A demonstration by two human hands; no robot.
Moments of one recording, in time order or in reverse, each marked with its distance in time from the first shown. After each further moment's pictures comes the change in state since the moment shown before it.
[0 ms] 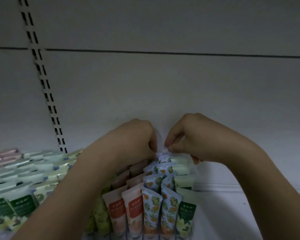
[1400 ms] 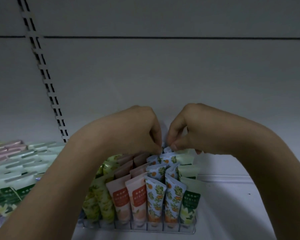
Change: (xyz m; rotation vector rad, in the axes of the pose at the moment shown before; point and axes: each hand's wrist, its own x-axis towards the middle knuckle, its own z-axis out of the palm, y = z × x) left_hand -0.013 -0.001 -0.015 -0.065 -0.037 0.081; right_hand -0.006 -0.014 -0.005 -0.001 -0.098 -0.053
